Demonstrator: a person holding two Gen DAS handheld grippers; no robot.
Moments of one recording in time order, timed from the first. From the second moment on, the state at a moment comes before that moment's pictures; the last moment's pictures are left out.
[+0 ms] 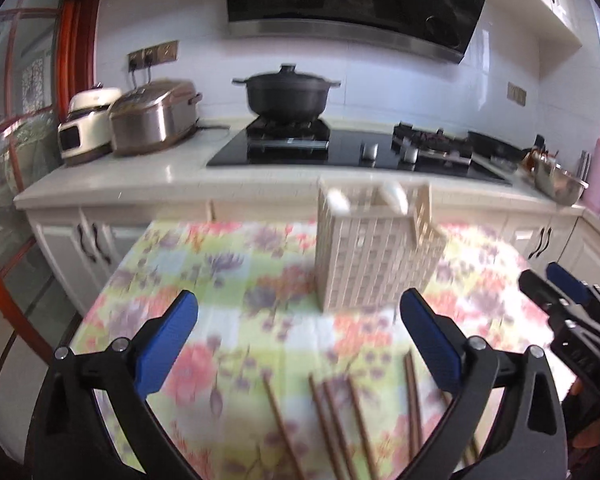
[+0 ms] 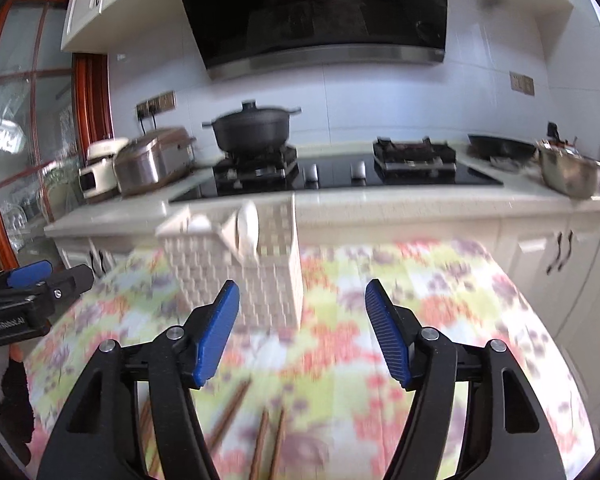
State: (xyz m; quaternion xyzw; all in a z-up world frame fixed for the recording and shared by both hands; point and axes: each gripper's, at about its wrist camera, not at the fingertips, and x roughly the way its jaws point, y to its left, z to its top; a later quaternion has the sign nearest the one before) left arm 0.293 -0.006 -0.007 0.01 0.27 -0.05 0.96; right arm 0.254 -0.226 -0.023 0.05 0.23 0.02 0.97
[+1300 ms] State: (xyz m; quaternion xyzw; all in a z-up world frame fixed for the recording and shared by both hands) left arm 0.314 0.019 -0.119 0.01 0.45 -0.01 0.89; right arm 0.262 -0.193 -0.115 0.01 0.45 0.03 0.89
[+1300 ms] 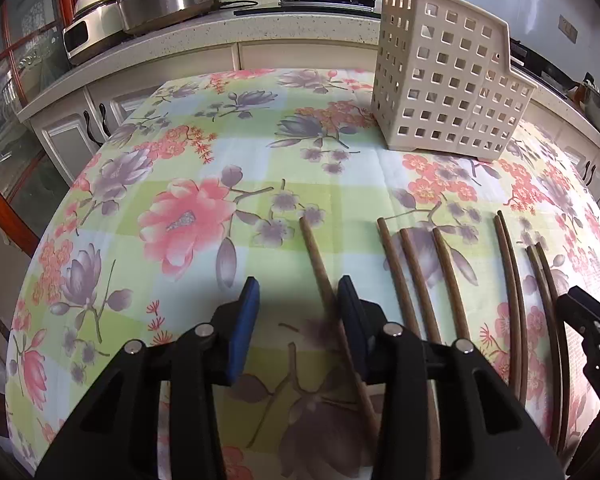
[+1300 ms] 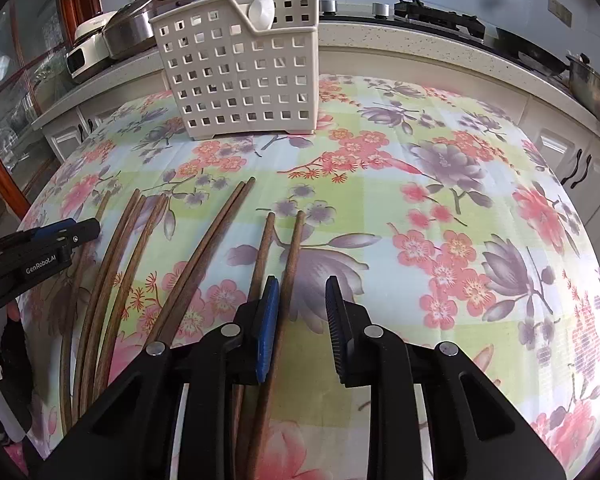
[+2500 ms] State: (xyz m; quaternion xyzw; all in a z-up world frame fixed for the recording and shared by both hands) left arm 0.271 0.015 -0.076 -0.02 0.38 -0.09 0.92; right arm 0.231 -0.202 -0.068 0.03 0.37 0.06 0.93
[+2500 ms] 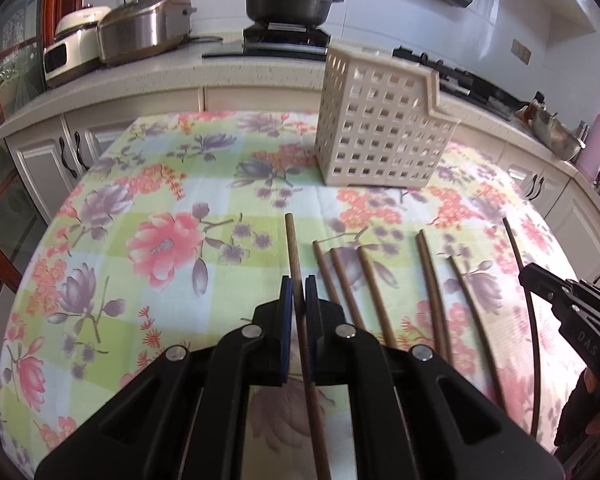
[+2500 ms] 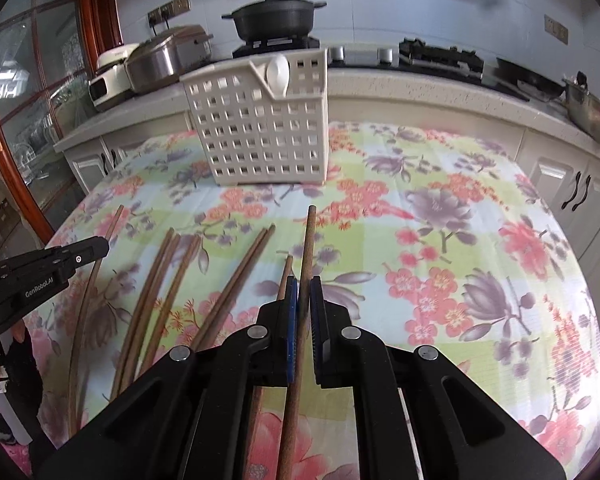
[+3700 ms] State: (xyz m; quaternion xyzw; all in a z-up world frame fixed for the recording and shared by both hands) left arm 0.146 0.006 0.027 0.01 0.20 -0.08 0.98; right arm 0.126 -0.216 0.024 0.04 0.22 0.06 0.97
